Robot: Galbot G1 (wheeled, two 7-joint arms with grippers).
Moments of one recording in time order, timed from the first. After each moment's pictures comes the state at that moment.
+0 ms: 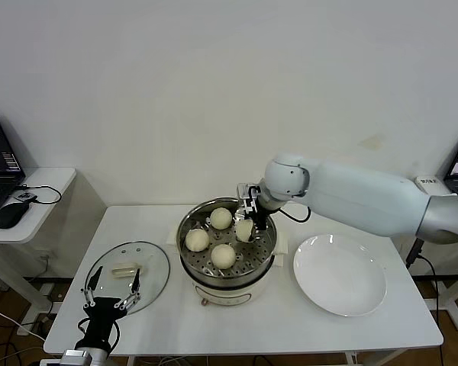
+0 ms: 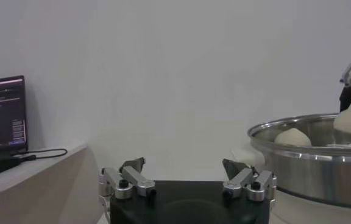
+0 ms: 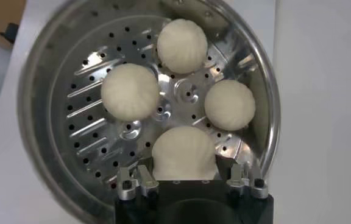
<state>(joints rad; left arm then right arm) 1.69 -1.26 -0.62 -2.05 -0.15 -0.15 -0.09 0.43 1.05 -1.19 1.41 0.33 -0.61 -0.88</state>
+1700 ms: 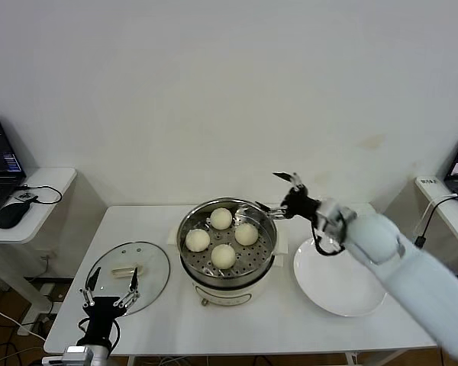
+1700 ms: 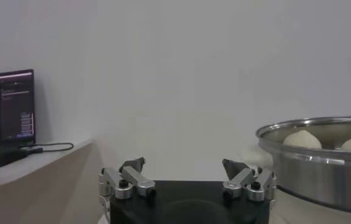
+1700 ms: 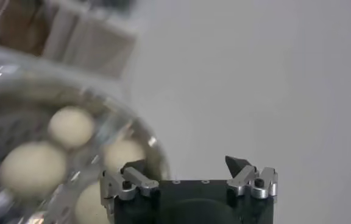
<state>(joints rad) 1.67 -1.25 -0.59 -2.03 -0.17 -0.12 -0.16 -0.76 0.79 0.10 1.84 0.31 -0.13 -0.25</state>
